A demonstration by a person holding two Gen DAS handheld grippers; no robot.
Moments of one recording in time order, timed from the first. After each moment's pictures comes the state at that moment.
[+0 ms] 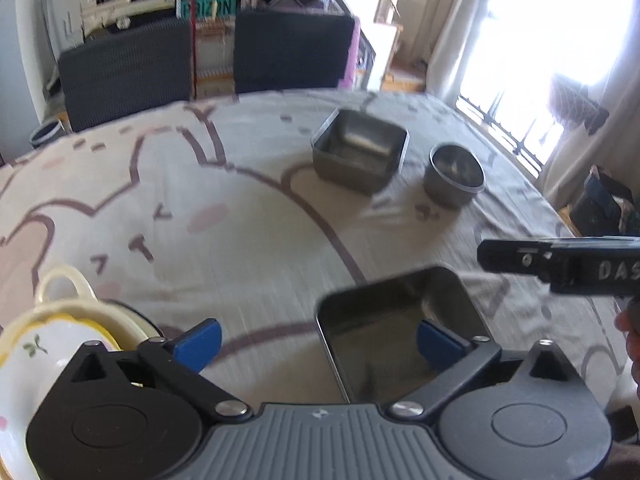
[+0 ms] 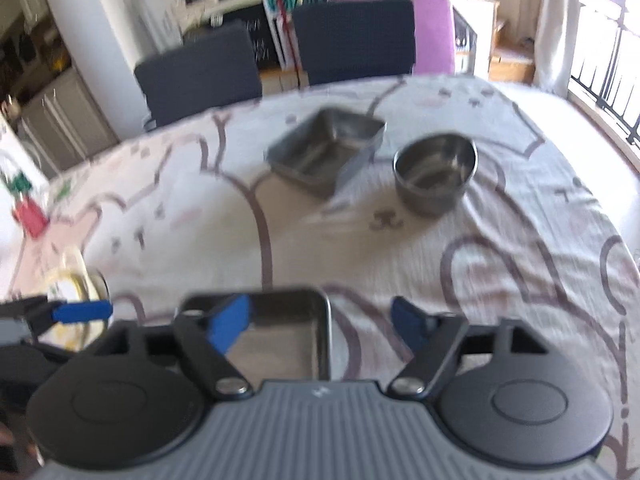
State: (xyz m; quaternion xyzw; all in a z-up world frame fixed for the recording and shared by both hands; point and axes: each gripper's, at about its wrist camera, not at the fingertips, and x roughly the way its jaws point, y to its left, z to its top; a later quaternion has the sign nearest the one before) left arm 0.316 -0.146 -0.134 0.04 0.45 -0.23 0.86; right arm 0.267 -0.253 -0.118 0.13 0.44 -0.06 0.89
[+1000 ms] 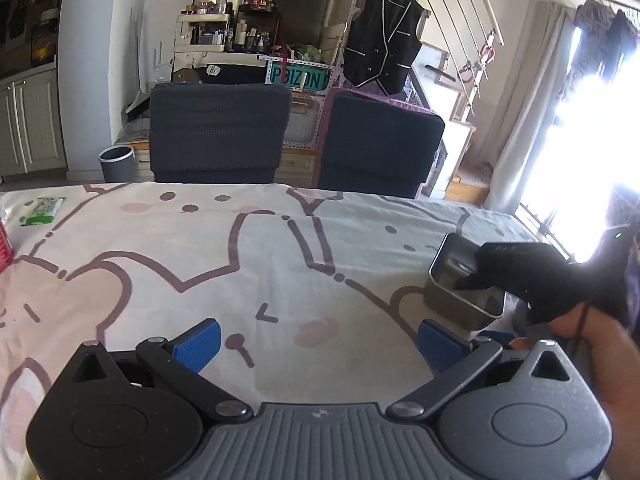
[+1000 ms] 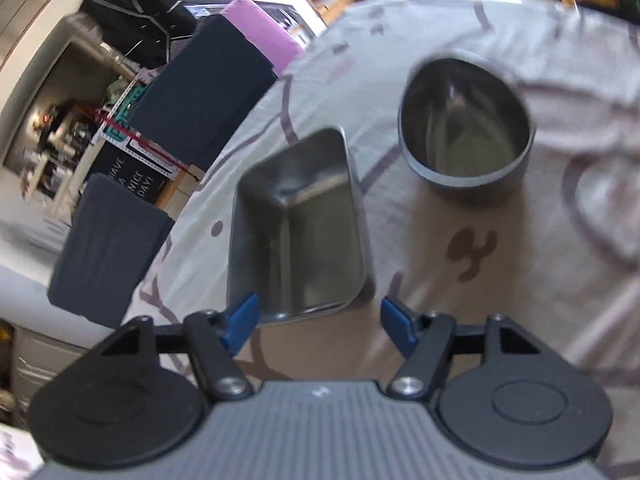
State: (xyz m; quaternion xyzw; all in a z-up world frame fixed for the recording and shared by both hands) left arm 0.382 -0.085 -0.125 -0.05 0.35 -0.14 0.92; right arm 0.416 -0.276 -0.201 0.47 0.34 -0.25 0.78
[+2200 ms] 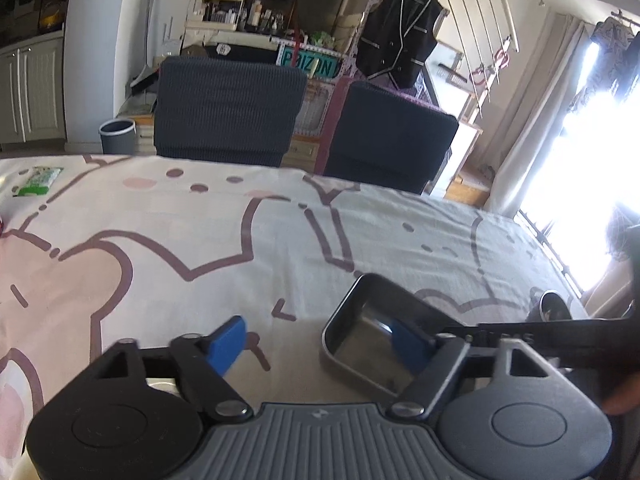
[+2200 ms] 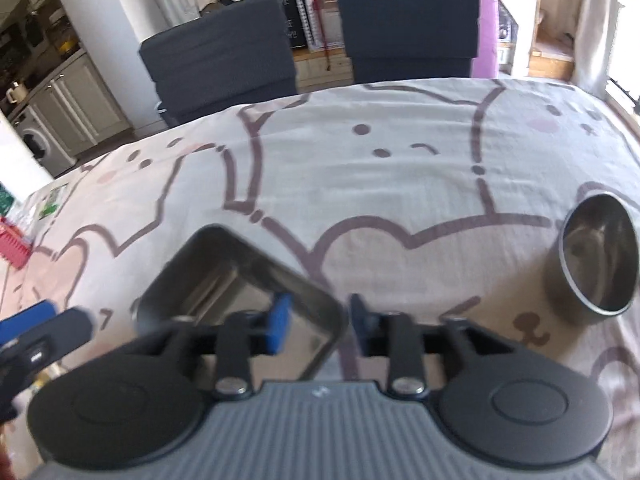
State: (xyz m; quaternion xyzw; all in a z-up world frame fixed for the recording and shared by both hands) left arm 0.409 -0.060 -0.143 -0.08 0.38 -0.14 0.91; right arm 0.442 -0.207 -0.179 0.13 0.48 -0.02 0.87
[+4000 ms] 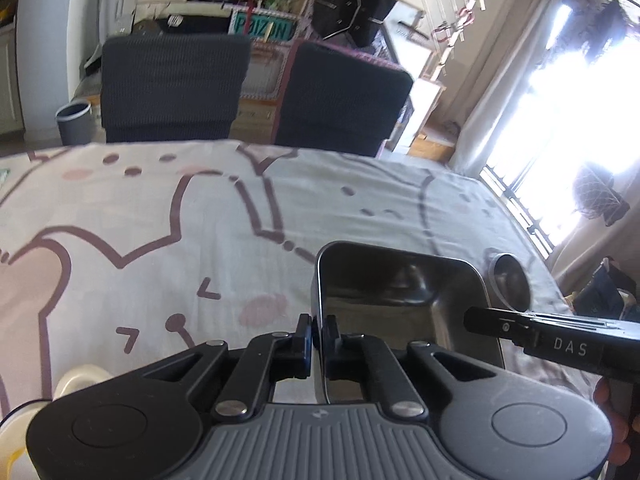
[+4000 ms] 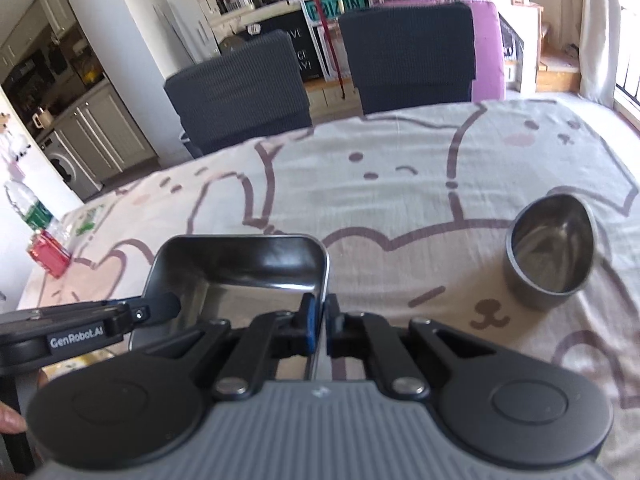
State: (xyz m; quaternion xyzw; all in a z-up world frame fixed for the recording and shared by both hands) left arm 0.401 -0.109 -0.120 -0.06 0.42 -0.20 0.88; right arm 0.382 -0.237 -0.133 0.15 0.43 0.00 0.89
